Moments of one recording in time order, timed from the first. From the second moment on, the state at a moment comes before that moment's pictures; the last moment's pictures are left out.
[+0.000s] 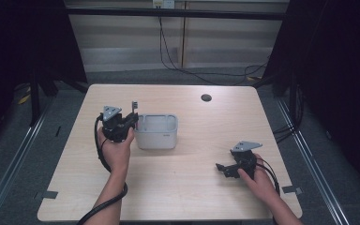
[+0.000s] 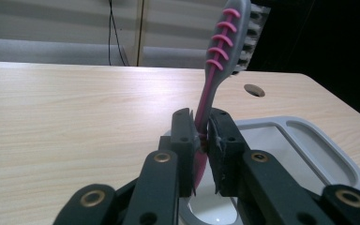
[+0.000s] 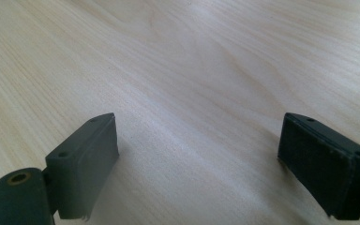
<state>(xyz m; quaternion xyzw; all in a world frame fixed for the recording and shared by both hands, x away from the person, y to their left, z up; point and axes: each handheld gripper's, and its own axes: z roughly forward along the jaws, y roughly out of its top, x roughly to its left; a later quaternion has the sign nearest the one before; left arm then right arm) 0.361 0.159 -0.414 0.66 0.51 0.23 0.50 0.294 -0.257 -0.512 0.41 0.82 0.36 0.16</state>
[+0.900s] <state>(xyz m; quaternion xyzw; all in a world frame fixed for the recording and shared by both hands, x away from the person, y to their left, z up) 0.351 0.157 -0.427 0.67 0.50 0.23 0.49 0.294 -0.257 -0.513 0.41 0.82 0.36 0.16</state>
